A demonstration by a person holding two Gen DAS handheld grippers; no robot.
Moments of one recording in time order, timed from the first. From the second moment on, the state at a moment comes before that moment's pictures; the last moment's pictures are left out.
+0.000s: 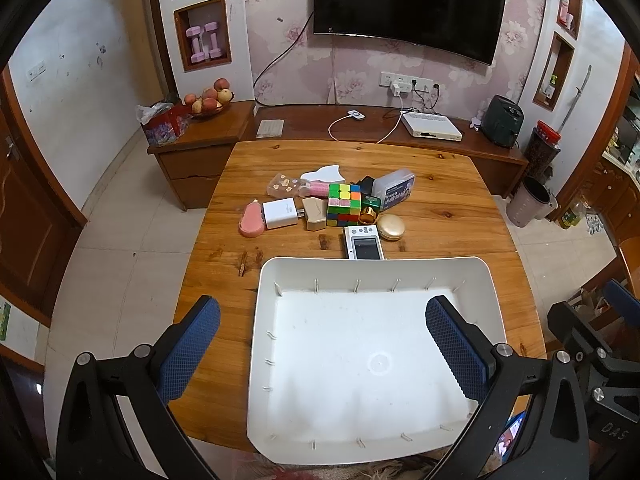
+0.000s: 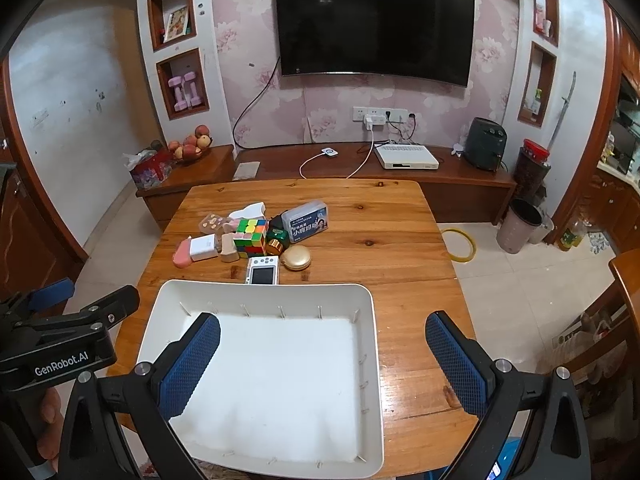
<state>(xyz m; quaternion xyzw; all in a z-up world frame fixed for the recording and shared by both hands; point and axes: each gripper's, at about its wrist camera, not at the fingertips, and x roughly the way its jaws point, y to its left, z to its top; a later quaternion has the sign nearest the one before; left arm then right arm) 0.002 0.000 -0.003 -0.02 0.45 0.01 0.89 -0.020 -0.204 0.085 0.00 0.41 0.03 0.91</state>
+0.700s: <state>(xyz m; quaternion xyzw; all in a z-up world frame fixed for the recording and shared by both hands) 0.000 -0.006 0.003 -0.01 0.44 -0.01 0.90 -0.018 -0.204 0.084 0.00 0.41 0.02 0.91</state>
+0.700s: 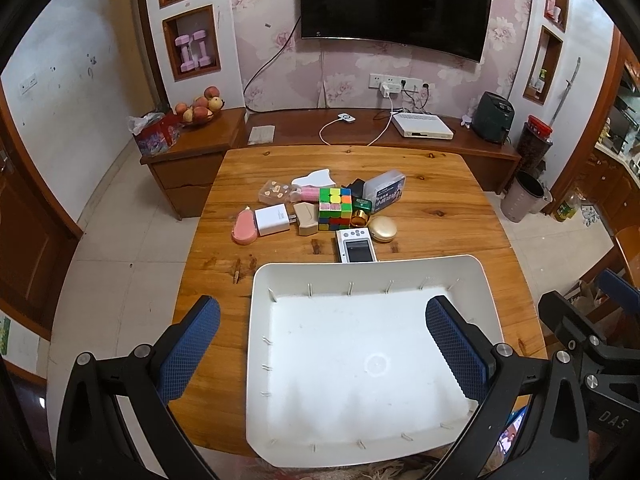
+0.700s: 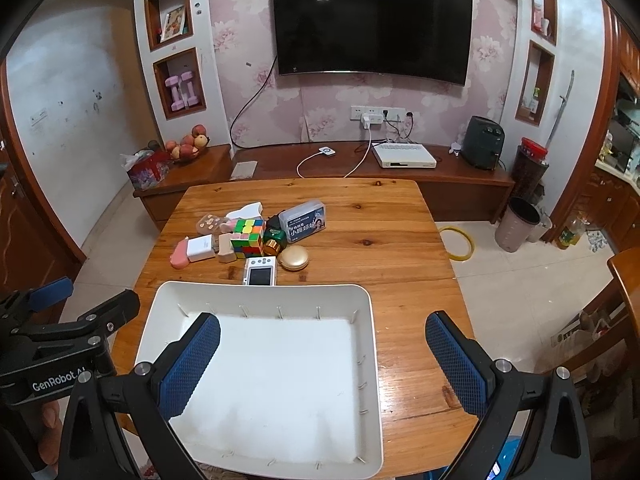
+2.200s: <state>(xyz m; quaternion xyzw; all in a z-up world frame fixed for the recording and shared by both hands) 0.014 0.014 0.013 -0.02 0.43 0.00 0.90 0.006 -0.193 0.091 -0.02 0.40 0.02 0.92</state>
